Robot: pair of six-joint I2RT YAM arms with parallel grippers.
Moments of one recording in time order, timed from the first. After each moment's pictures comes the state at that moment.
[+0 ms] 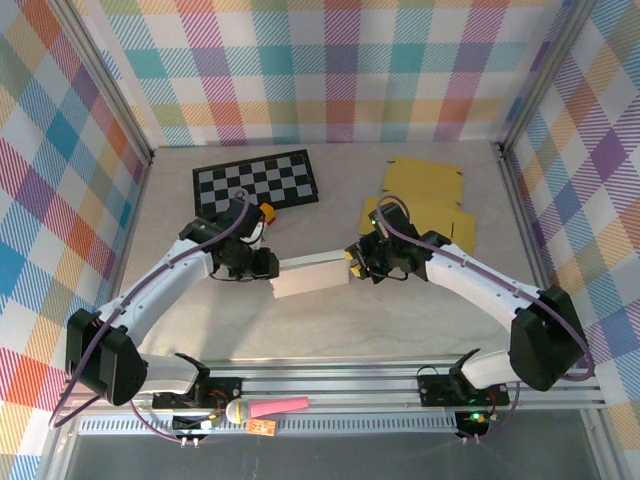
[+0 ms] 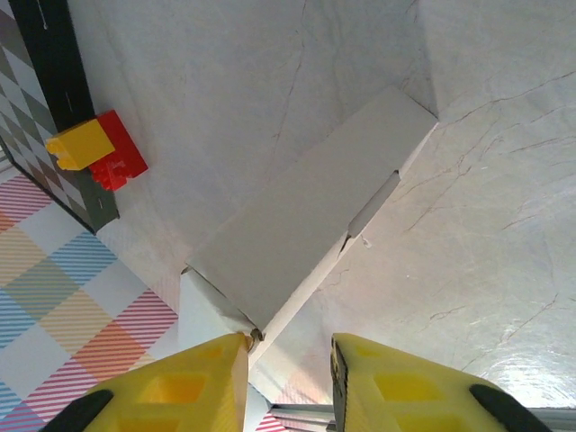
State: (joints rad) left arm -0.48 1.31 1.11 -1.00 0.20 -0.52; right arm 0.65 1.39 0.98 -0.50 -0.27 1.65
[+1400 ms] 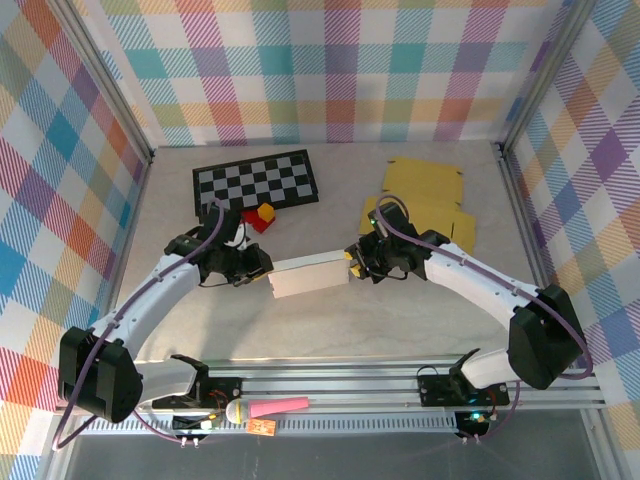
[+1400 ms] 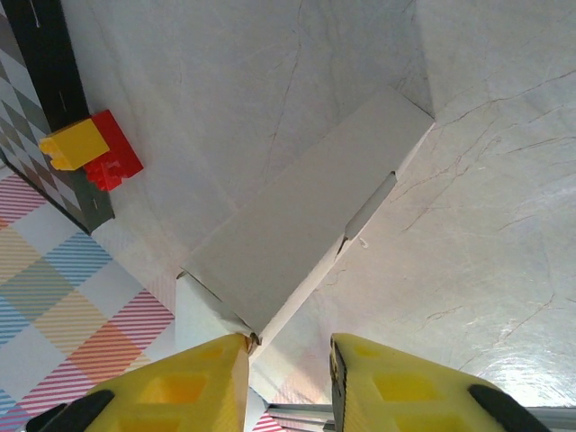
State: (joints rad) left arm -0.35 1.23 0.93 -0.77 0.35 -0.71; right arm 0.65 1.40 0.98 -0.51 -0.27 1.64
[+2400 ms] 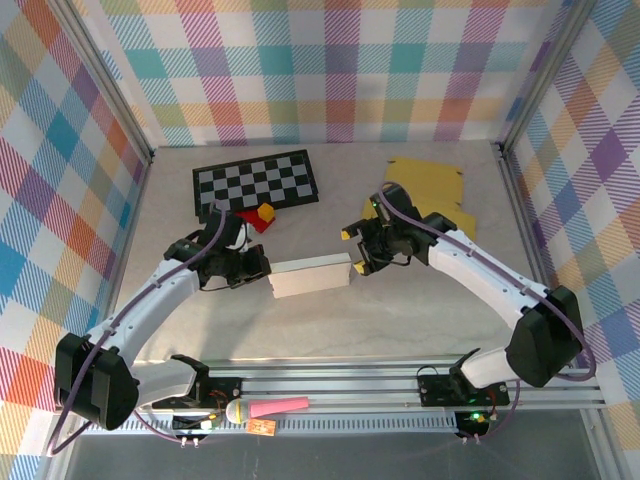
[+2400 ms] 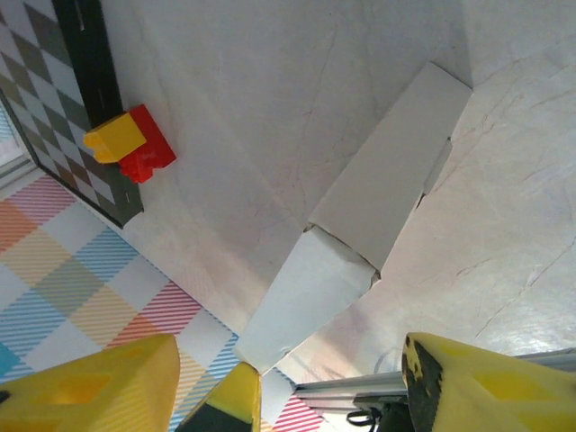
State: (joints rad) left arm -0.40 1.19 0.91 -0.76 0.30 -0.68; right arm 0.61 1.42 1.16 -0.68 -0.30 1.69
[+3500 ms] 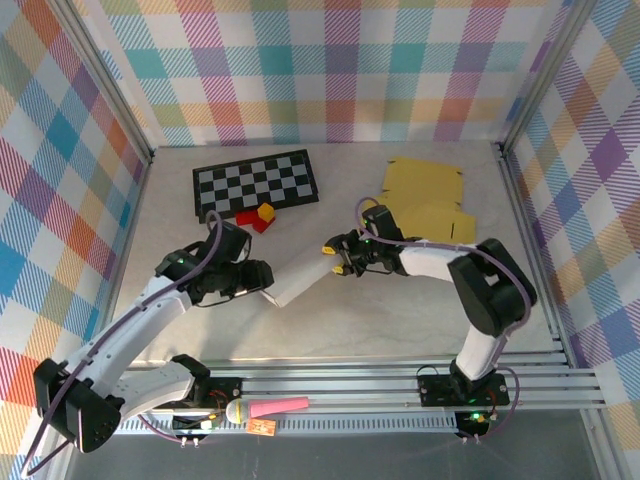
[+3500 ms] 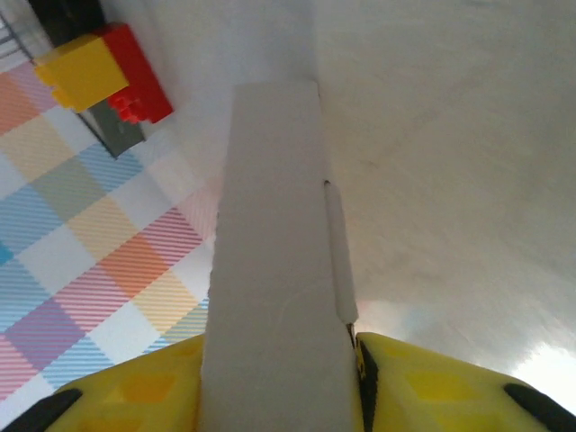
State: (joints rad) left arm -0.53 1.04 0.97 -0.96 0.08 -0.75; right arm 0.57 1.79 0.89 0.20 -0.63 1.55
